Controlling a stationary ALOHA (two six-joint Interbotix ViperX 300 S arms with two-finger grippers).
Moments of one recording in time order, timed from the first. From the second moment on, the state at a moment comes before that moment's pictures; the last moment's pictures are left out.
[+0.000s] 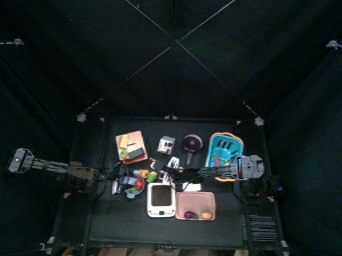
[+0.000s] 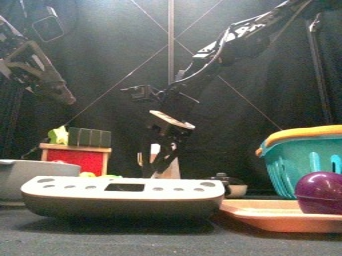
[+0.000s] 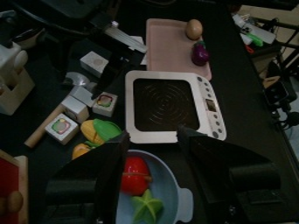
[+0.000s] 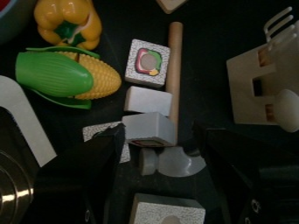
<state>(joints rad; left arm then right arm) -0.07 -0.77 1.19 0.37 0.05 -0.48 -0.02 0.34 0.22 -0.71 0.56 0.81</state>
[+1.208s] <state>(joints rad) -0.07 -0.77 1.19 0.36 0.05 -0.48 -0.01 0.39 0.18 -0.71 0.61 0.81</state>
